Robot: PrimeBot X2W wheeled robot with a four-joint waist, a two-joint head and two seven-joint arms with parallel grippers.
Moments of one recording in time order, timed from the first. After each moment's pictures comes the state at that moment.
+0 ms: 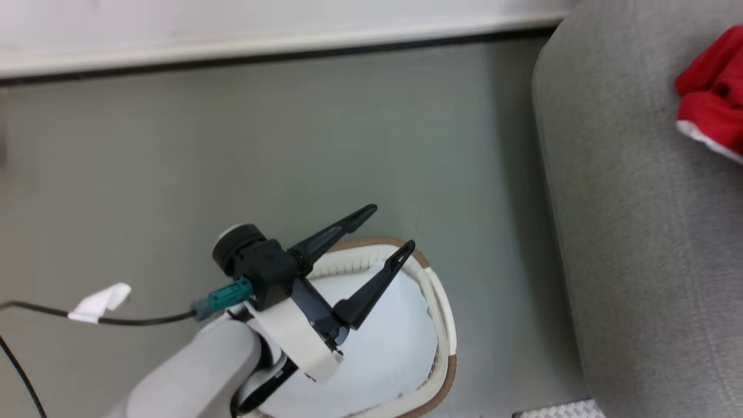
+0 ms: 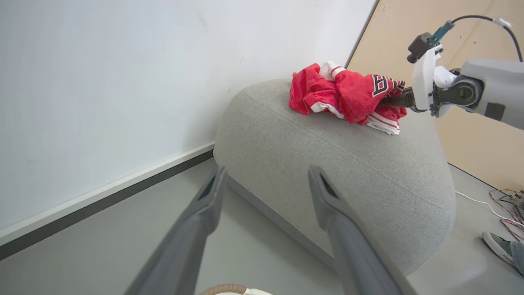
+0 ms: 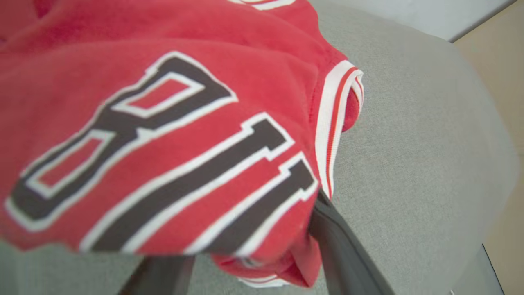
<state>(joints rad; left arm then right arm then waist) -0.66 0.45 -0.86 0.09 -0.56 -0.13 -0.26 -0.63 -0.32 -0.42 0.48 -0.03 0.13 0.42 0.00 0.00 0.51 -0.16</state>
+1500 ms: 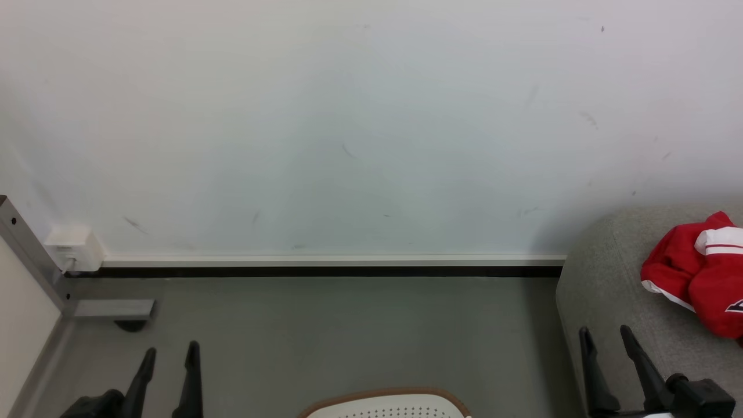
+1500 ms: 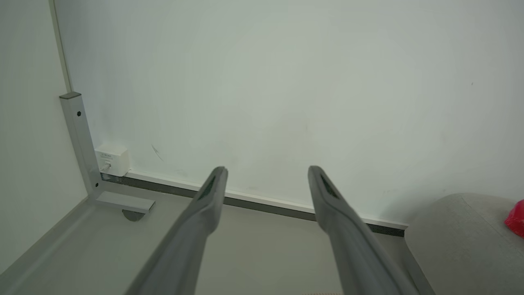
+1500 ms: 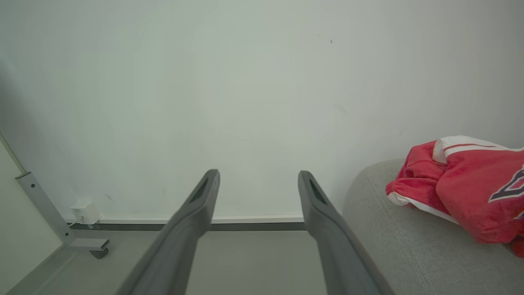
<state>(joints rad) 0.00 0.20 -0.04 0.24 -0.41 -0.02 -0.26 -0.06 -0.07 0.07 0.29 0.36 0.13 -0.25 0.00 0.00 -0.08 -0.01</state>
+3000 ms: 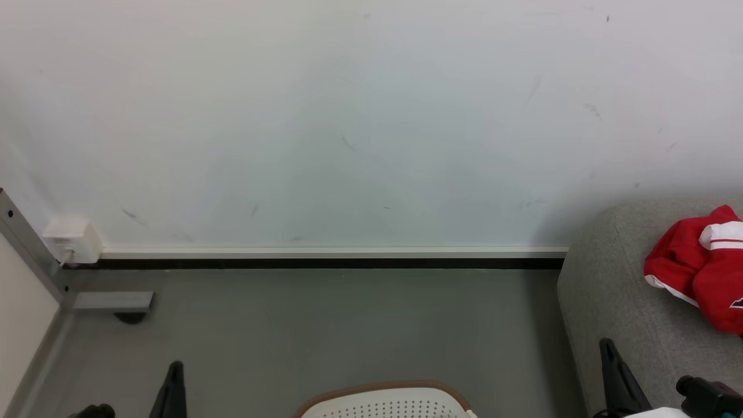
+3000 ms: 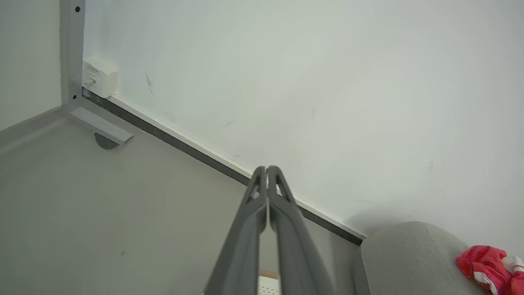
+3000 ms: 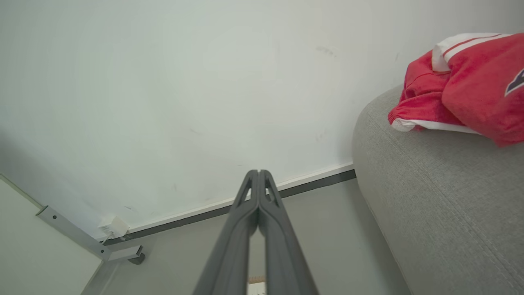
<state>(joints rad) -0.02 0.06 0.09 0.35 -0.54 -0.12 -0.18 -0.07 -0.05 0.08 0.37 0.57 0.13 -0.17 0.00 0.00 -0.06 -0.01</state>
